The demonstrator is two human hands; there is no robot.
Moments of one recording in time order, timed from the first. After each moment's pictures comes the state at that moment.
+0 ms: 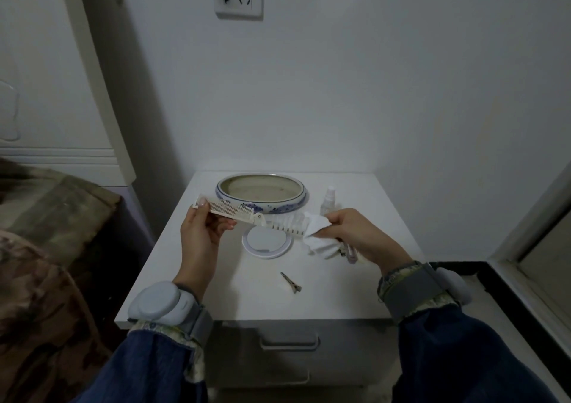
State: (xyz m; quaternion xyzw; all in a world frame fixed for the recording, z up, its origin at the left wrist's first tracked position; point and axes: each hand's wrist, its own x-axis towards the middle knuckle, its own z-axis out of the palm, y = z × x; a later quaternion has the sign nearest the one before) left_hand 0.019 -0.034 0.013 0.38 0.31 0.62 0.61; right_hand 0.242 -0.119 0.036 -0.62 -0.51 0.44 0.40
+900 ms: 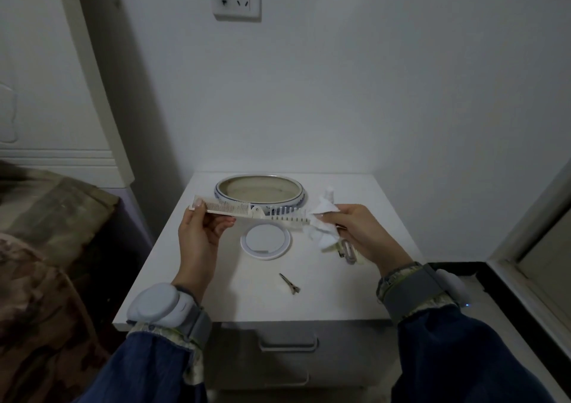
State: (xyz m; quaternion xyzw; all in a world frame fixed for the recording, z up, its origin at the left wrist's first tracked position) left_hand 0.021 -0.034 0.015 0.34 0.28 0.64 0.63; right_hand 0.251 -0.111 0.025 -0.57 -0.43 0.46 0.53
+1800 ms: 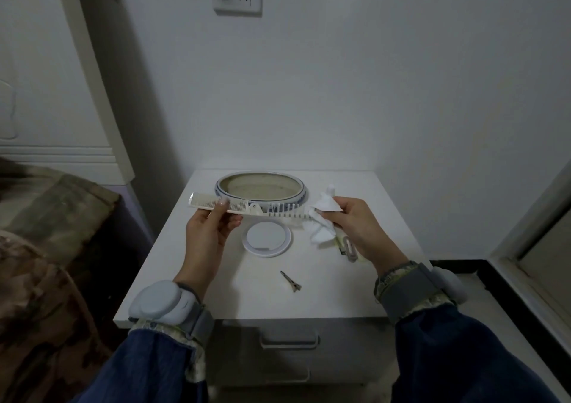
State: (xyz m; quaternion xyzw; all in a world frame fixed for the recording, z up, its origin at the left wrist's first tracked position) left_hand 0.021 -0.036 0.012 0.41 0.31 0.57 0.64; right_hand 0.243 -0.109 0.027 -0.60 -0.47 0.36 0.54
